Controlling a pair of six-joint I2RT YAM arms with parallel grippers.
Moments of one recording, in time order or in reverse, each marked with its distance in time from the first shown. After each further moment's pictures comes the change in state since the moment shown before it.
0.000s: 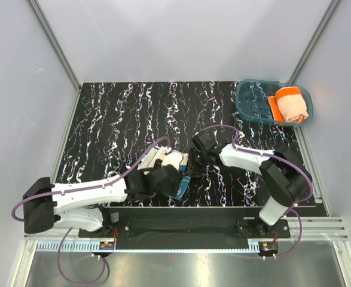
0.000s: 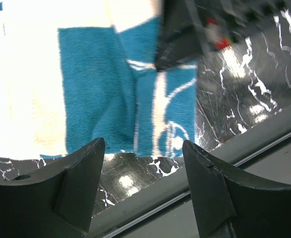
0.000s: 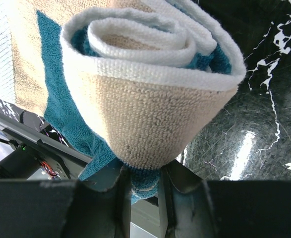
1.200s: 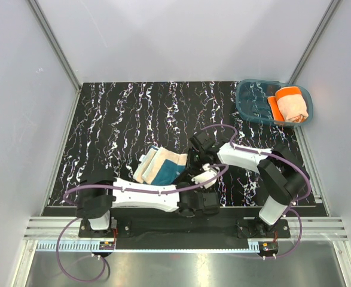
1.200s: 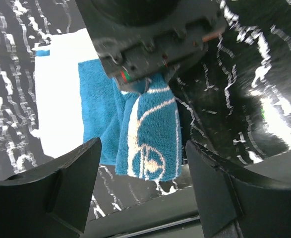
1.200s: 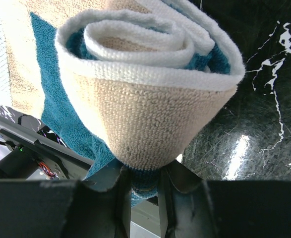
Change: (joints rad) left arm -0.292 0.523 0.438 -0.346 -0.452 -0.118; right arm 0.010 0.024 0.034 -0.036 0.008 0.000
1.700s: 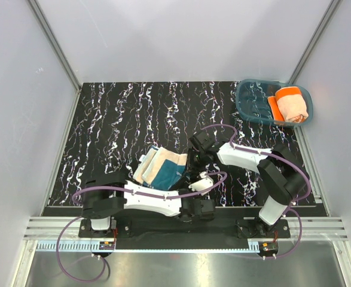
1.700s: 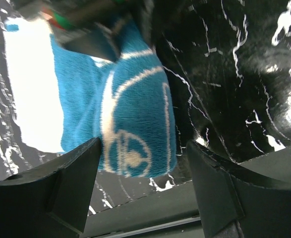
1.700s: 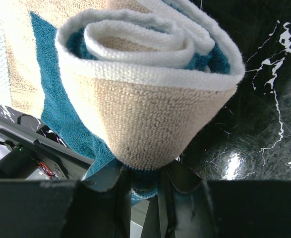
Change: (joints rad) left arm -0.025 0.066 -0.101 0.053 0.031 -0.034; right arm 0.000 0.002 0.008 -0.013 0.001 -0.003
